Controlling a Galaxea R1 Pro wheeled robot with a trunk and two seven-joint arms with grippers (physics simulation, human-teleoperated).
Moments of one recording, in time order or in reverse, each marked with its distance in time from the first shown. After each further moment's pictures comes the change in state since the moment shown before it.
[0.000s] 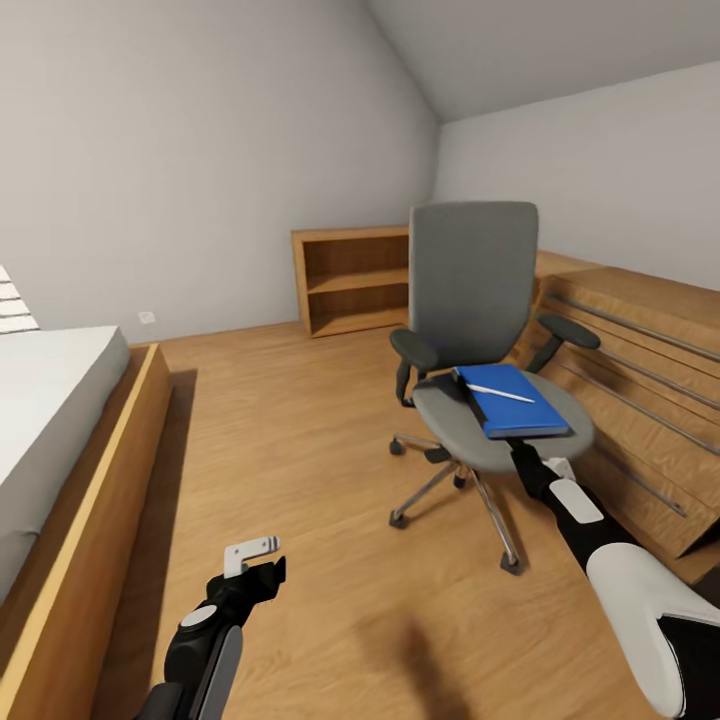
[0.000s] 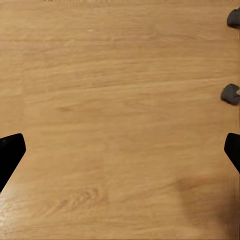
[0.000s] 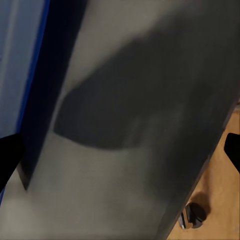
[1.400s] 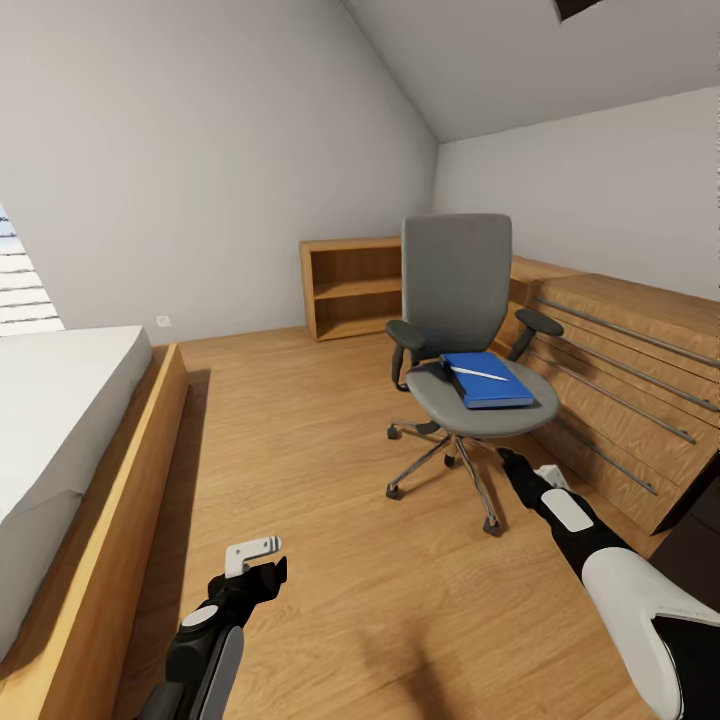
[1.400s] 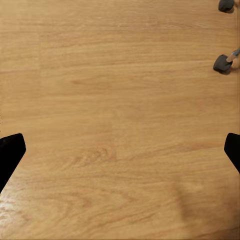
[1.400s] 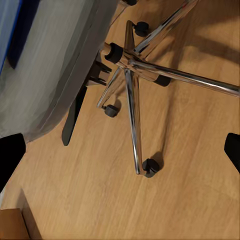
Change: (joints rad) left arm 0.000 0.002 -0.006 0.002 0.000 0.000 0.000; right arm 0.003 0.010 0.031 0.065 0.078 -0.009 0.050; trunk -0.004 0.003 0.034
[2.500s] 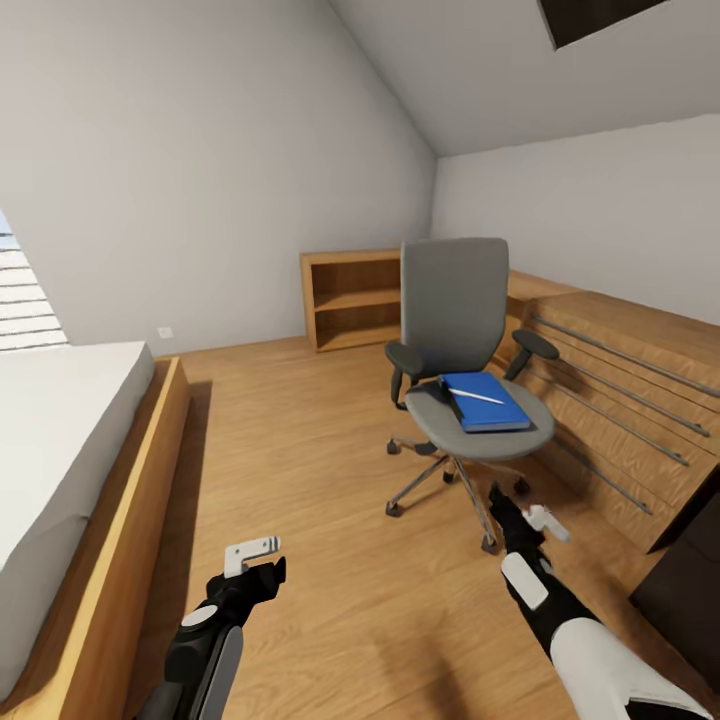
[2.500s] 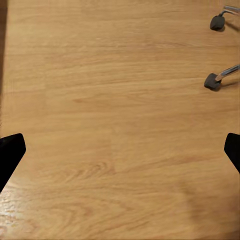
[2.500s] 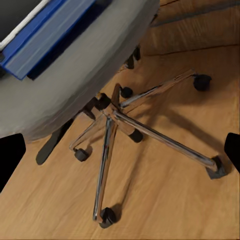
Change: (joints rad) left arm 0.000 0.002 0.000 -0.001 -0.006 0.001 0.001; right arm 0.204 0.137 -0.008 -0.054 0.324 -0.500 -0.033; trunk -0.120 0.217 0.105
